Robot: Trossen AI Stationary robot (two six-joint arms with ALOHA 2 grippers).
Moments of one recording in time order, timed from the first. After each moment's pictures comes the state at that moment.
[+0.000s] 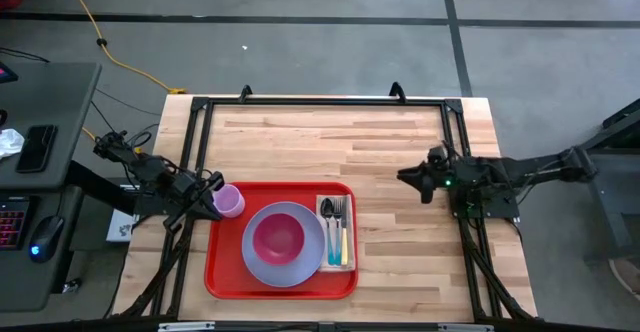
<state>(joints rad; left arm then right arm) -0.54 0.01 0.21 -0.09 0.01 -0.23 0.14 0.41 0.29 -0.20 0.31 0.80</state>
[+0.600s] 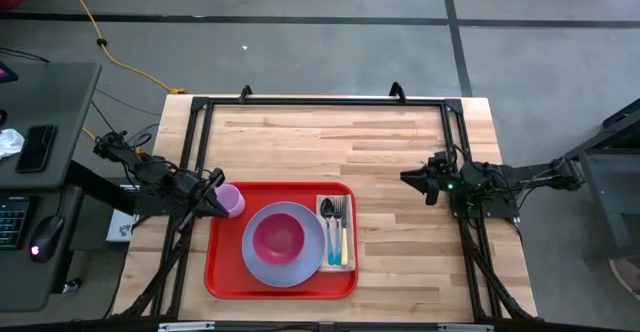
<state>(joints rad) -0.54 0.01 0.21 -0.16 -0.08 -0.16 0.13 0.11 0.08 -0.15 0.31 0.80</state>
